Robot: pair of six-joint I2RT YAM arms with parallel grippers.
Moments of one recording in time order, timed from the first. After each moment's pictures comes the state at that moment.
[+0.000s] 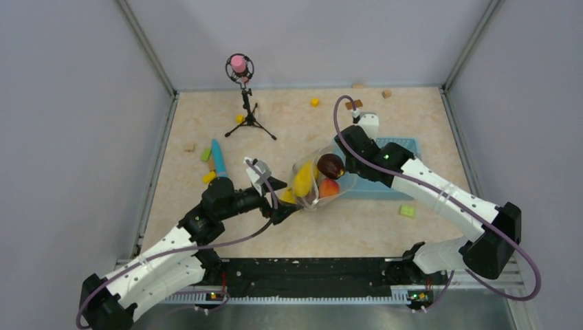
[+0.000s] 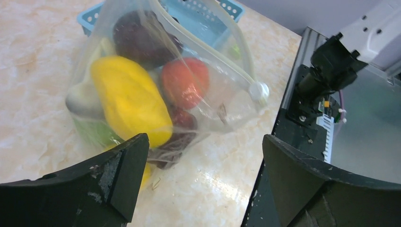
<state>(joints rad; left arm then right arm) -0.72 0.76 0.52 0.09 0.41 -0.21 0.79 1.31 1.22 -0.81 0.58 0.65</state>
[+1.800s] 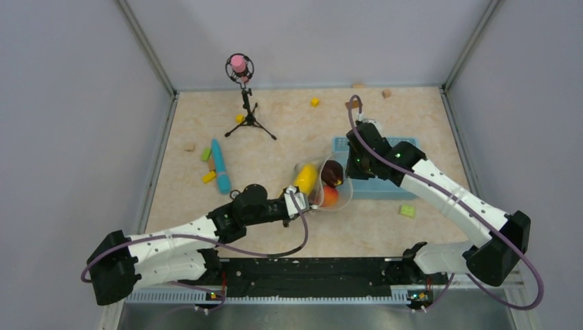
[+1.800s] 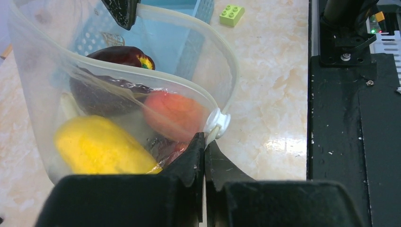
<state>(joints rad) -1.01 0.98 0.48 0.29 0.30 0.27 0.72 1.27 1.22 -0.88 0.23 0.70</state>
